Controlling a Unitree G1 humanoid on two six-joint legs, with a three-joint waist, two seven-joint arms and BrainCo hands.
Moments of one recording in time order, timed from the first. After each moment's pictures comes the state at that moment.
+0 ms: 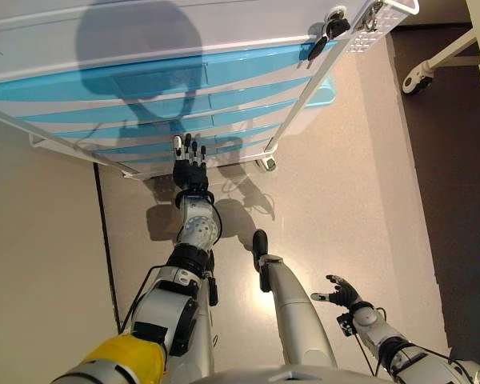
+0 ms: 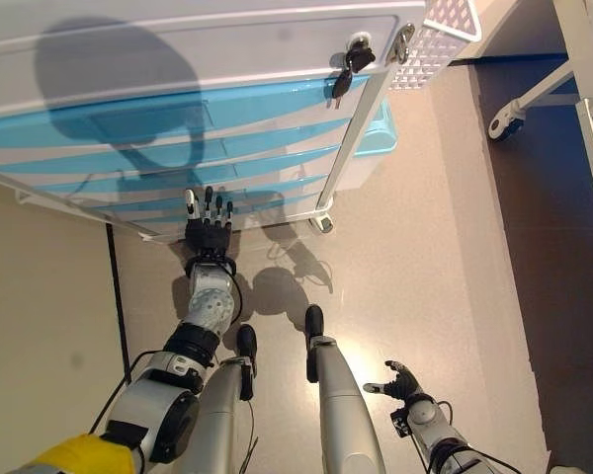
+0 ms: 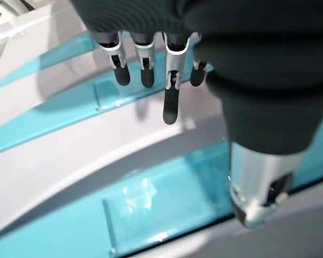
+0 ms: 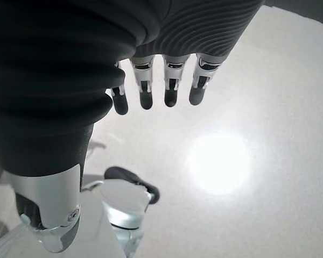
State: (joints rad) left arm -0.67 0.02 -0.06 0.68 -1.37 -0.46 0.06; right arm -0.20 -0.32 0.37 1.16 0.07 -0.15 -0.10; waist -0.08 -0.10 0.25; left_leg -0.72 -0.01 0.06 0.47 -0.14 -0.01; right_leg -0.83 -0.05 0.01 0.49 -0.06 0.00
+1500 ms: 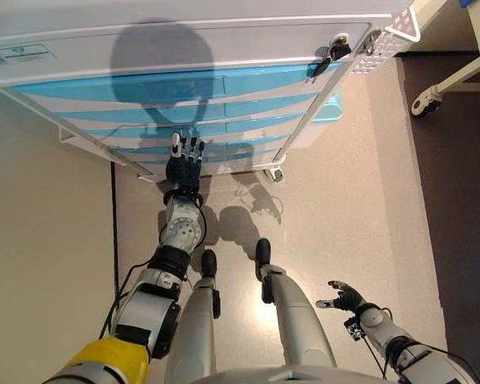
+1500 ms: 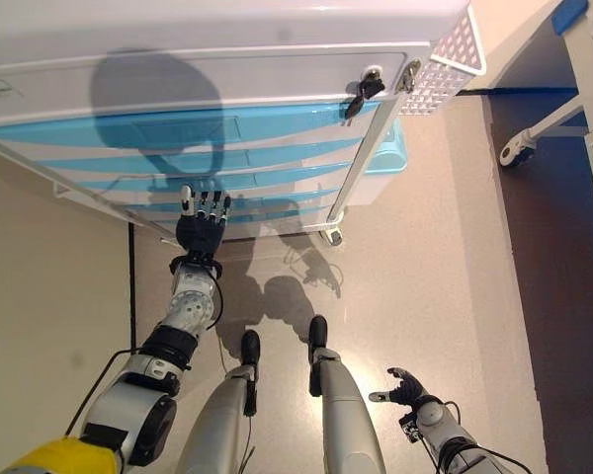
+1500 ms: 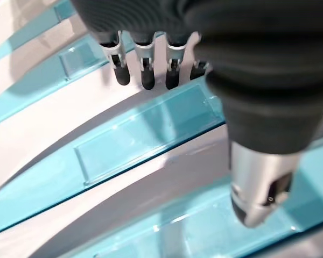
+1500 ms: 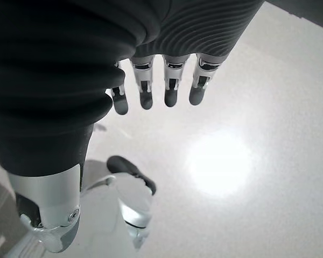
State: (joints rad) left arm -0.63 0.17 -0.14 0.66 -1.37 -0.31 -0.06; right arm -0.21 -0.35 0.40 1.20 0.03 -0.15 -0.03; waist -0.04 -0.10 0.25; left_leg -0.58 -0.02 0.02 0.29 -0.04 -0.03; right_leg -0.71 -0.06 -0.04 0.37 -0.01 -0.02
